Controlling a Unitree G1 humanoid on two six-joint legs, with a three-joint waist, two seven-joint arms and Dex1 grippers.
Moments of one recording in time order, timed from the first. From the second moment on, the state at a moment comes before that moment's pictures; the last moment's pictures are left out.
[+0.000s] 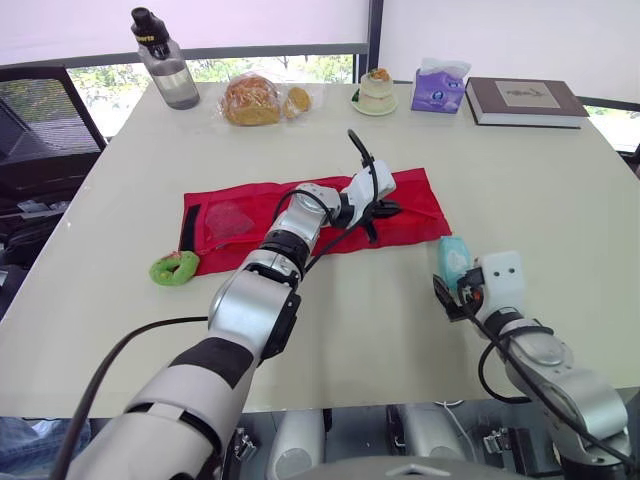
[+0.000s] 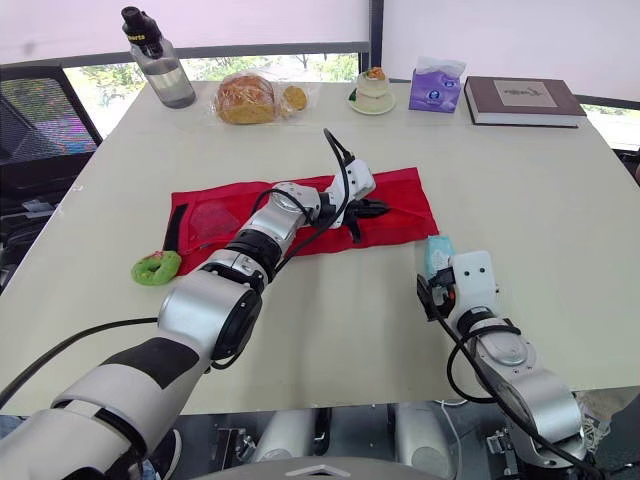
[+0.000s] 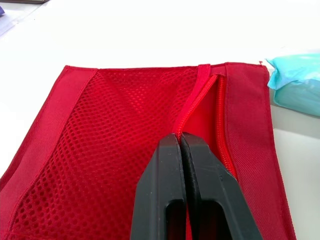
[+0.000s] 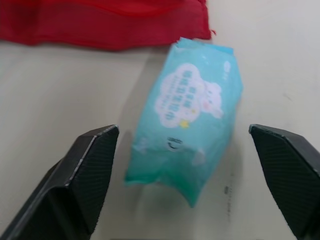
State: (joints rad) left arm -1.18 0.13 -0.14 1.23 0.11 -0.14 -0.94; right arm 0.05 -0.34 0.08 -0.65 0.31 0.86 -0.07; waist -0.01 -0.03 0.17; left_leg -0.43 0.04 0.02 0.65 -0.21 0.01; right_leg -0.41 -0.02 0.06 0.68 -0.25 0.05
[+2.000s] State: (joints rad) left arm -1.09 -0.06 -0.13 1.06 0.03 0.00 -0.96; right arm -0.18 -0.24 0.01 -0.54 0.21 0.85 0.15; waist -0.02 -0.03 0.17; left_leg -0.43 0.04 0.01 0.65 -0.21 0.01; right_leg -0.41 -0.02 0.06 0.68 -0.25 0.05
